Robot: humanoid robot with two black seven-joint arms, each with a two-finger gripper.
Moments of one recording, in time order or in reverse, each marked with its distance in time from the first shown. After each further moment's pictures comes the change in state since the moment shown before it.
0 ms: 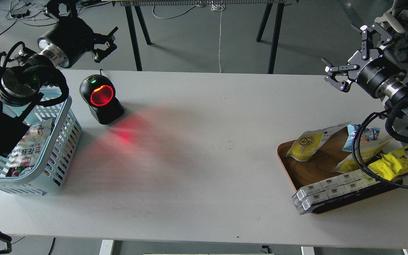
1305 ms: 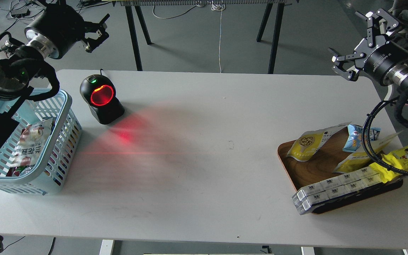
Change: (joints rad) left arm -0.005 0.047 -0.013 -0.054 0.000 0.000 -0.018; right arm 0.152 -0.084 -0.152 -0.007 -0.002 -0.012 0.004
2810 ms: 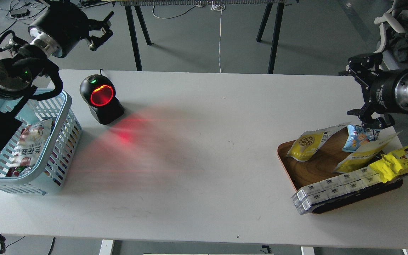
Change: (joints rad) left arm 0.002 -0.011 -0.013 -0.025 0.000 0.003 -0.002; right arm 1.031 -0.294 -1.340 0.710 0.260 -0.532 -0.305
